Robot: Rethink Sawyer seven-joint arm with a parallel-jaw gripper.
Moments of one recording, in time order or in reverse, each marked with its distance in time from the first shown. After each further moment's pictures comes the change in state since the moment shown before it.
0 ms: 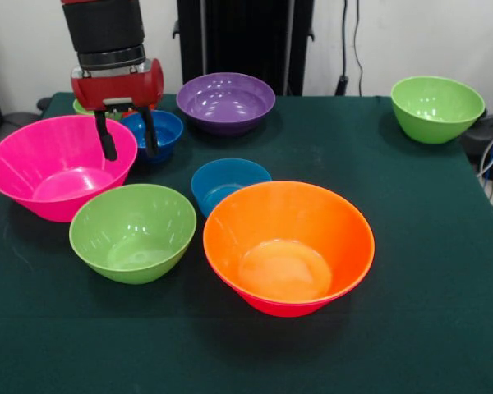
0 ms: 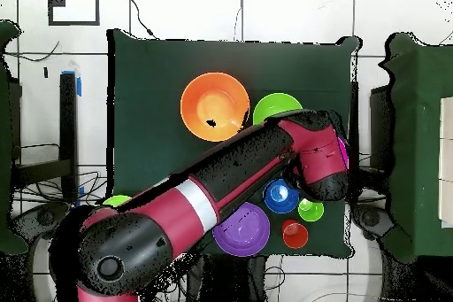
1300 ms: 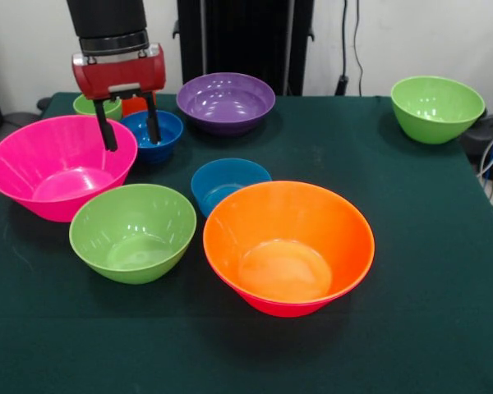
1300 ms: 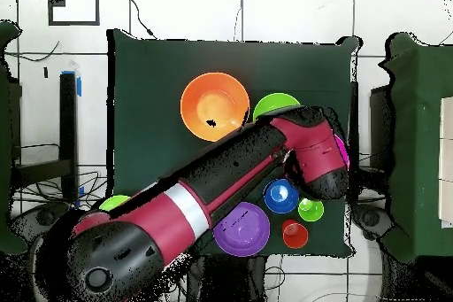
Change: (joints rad) arm 0.026 -0.026 0.006 0.000 -0.068 0.000 -0.220
